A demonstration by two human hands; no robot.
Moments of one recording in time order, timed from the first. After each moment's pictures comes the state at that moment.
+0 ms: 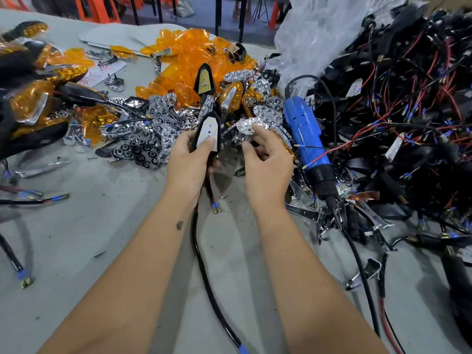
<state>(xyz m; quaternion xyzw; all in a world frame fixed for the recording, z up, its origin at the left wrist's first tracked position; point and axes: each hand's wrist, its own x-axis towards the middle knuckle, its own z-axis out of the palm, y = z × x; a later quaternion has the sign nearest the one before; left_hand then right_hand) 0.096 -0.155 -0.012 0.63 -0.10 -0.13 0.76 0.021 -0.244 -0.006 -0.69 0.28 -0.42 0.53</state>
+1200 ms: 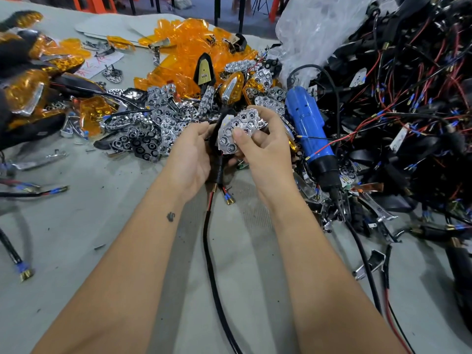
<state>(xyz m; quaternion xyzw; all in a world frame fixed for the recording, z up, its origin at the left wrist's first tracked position) 0.084 -0.145 0.012 0.51 -0.13 -0.36 0.77 0.014 -0.245 0.008 -0.65 0.14 -0.29 0.69</state>
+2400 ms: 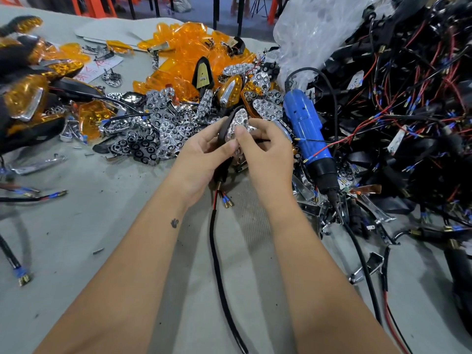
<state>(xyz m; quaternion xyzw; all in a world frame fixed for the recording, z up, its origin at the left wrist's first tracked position) 0.081 -0.147 0.004 0.56 -0.25 -0.27 0.74 0.013 -0.246 0.008 -0.71 0.24 -0.35 0.55</state>
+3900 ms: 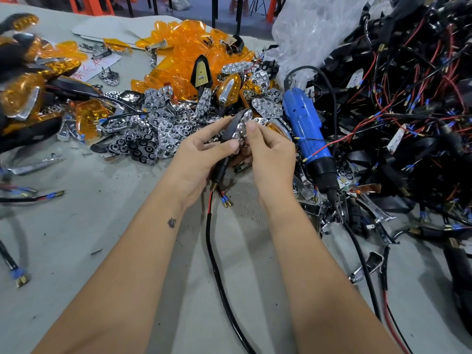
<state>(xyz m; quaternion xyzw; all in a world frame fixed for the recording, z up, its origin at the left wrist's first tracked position) 0.081 -0.144 0.007 0.50 -0.23 -0.30 0.78 0.014 -0.251 0.006 -0.67 0.24 -0.35 0.60</state>
